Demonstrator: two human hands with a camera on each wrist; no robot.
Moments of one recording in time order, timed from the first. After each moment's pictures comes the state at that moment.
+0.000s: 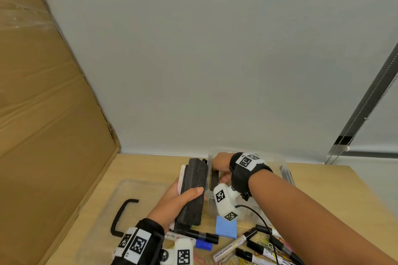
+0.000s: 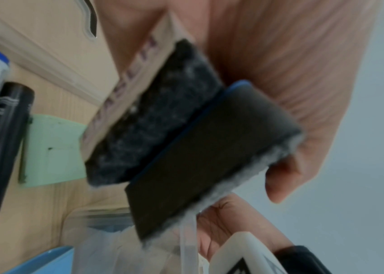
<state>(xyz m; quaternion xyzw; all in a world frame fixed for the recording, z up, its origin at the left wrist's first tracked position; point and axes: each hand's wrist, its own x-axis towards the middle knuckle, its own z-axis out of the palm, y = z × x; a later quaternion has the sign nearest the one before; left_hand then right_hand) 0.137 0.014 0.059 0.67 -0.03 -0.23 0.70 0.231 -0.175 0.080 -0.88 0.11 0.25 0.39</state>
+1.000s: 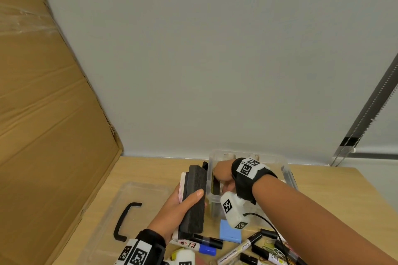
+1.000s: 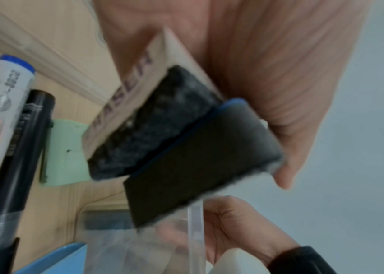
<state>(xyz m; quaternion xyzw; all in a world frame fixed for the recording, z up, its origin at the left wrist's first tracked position) 0.131 0.018 0.058 0.67 -0.02 -0.23 0.70 0.215 -0.165 0.088 -0.94 0.05 0.27 0.20</state>
